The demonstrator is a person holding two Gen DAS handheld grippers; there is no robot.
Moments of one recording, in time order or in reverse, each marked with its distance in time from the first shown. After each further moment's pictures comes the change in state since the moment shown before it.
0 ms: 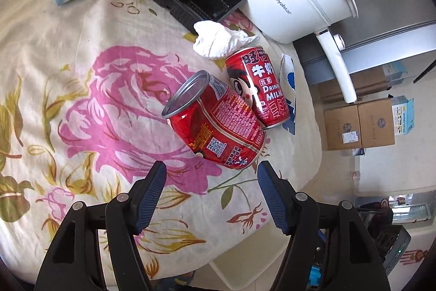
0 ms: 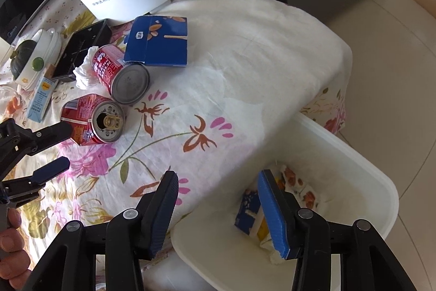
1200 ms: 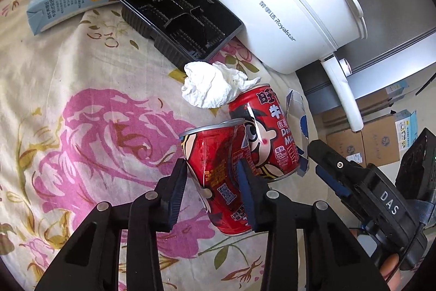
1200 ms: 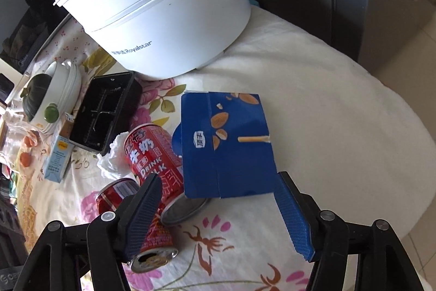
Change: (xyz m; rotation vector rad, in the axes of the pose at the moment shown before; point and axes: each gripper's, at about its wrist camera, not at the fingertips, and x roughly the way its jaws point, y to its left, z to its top) left arm 0.023 -0.009 0.023 0.023 -0.157 0.005; right arm 0.069 0.058 0.110 -0.089 -0.065 0.119
